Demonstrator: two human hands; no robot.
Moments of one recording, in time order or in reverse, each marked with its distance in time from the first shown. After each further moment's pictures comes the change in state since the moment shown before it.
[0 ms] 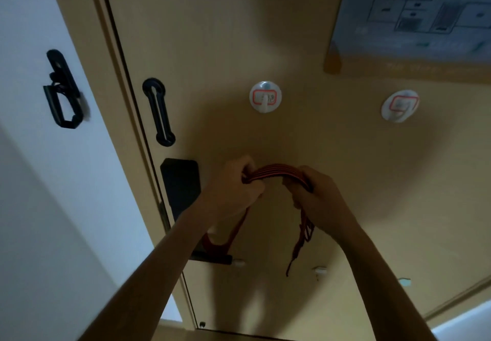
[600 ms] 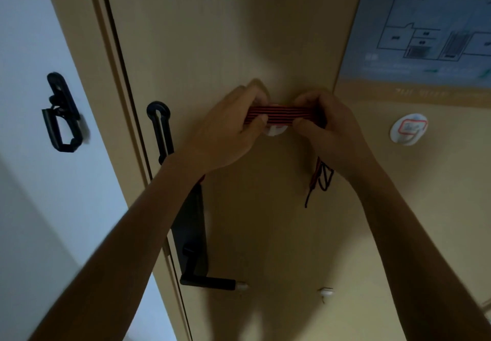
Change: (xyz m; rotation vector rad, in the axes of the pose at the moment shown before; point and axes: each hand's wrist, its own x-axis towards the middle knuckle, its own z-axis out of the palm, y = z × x) left_hand 0.071 0.046 -0.073 0.380 0.206 0.534; right_hand 0.083 -0.077 -0.040 -0.035 0.204 -0.337
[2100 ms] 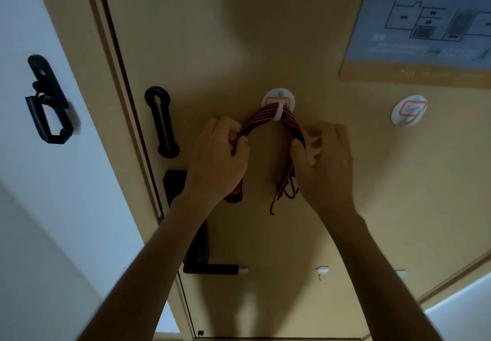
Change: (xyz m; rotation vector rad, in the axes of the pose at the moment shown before) left_hand -0.062 -0.016 0.028 -0.058 0.205 -0.316; right_hand -0.066 0.004 0.054 -0.327 0.355 0.110
